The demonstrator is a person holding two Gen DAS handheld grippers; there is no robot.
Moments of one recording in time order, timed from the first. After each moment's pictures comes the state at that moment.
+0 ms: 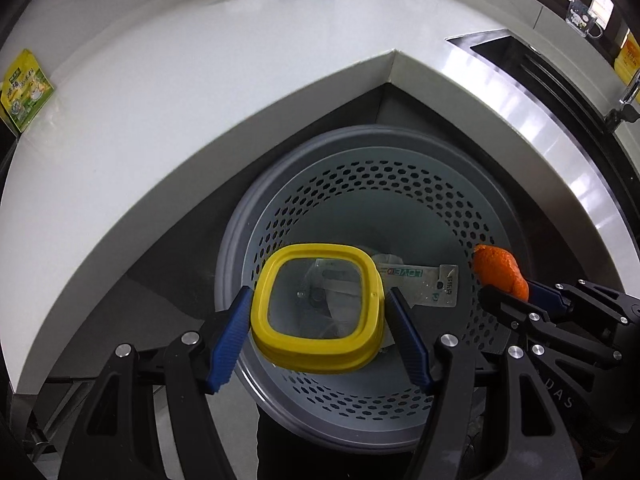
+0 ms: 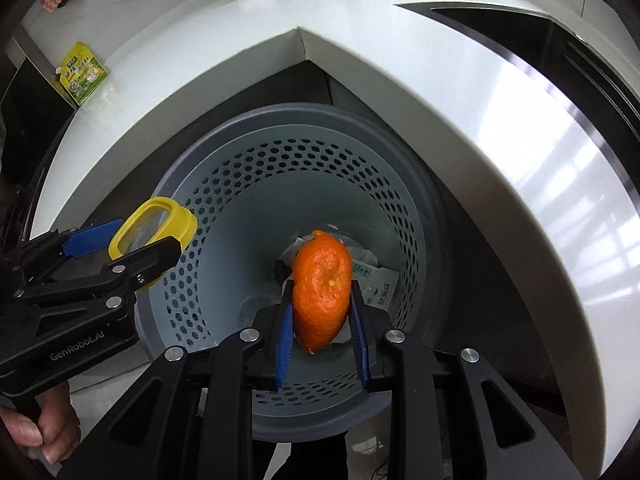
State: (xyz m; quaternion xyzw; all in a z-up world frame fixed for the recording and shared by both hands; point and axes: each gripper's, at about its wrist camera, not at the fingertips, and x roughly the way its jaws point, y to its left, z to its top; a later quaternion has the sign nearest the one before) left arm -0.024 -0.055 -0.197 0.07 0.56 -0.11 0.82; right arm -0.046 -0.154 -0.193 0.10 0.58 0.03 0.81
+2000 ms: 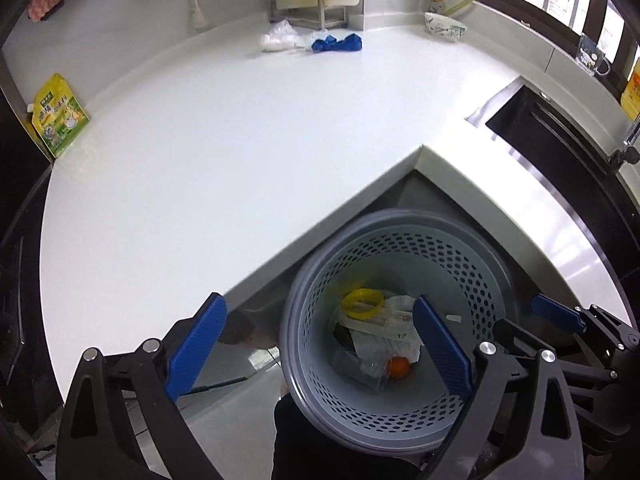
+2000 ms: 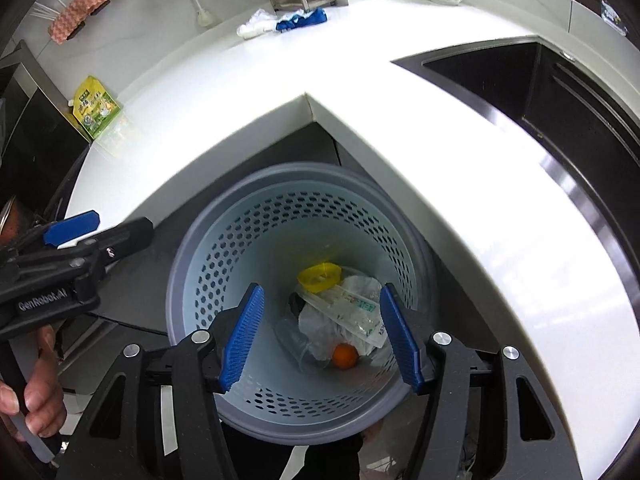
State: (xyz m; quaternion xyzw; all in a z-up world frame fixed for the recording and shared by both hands) left arm -0.003 -0.031 -0.110 0.07 0.51 -0.08 0.85; right arm -0.047 -0.168 -0.136 0.13 0.53 0.02 0.84
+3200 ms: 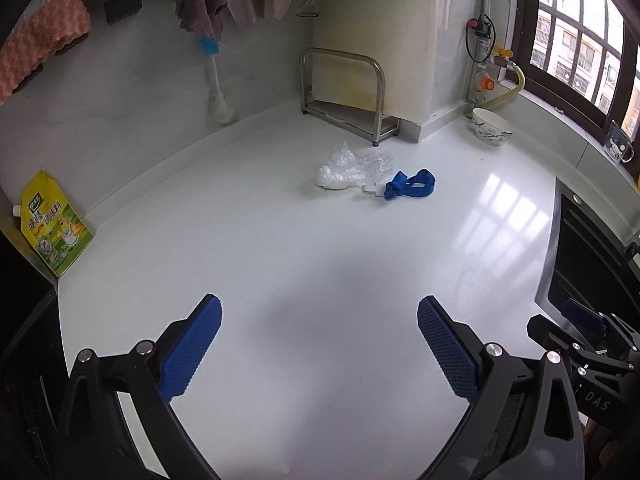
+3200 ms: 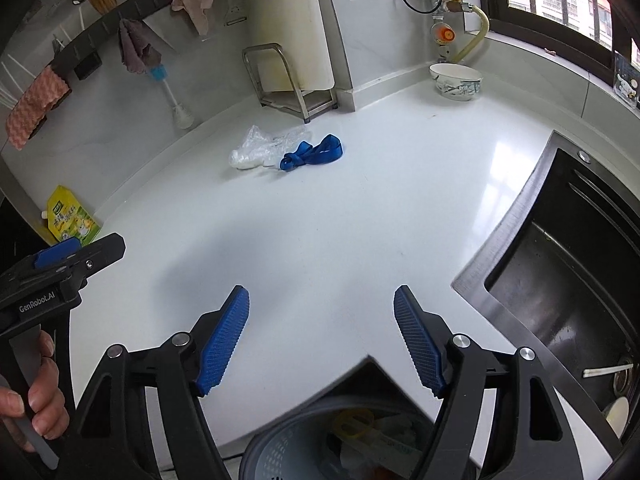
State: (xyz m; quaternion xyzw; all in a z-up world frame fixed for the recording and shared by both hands) left arm 0.201 0.033 -0.038 0.07 0.43 -0.10 0.89; right arm 0.151 -0.147 -0.061 0.15 0.44 -0.05 0.88
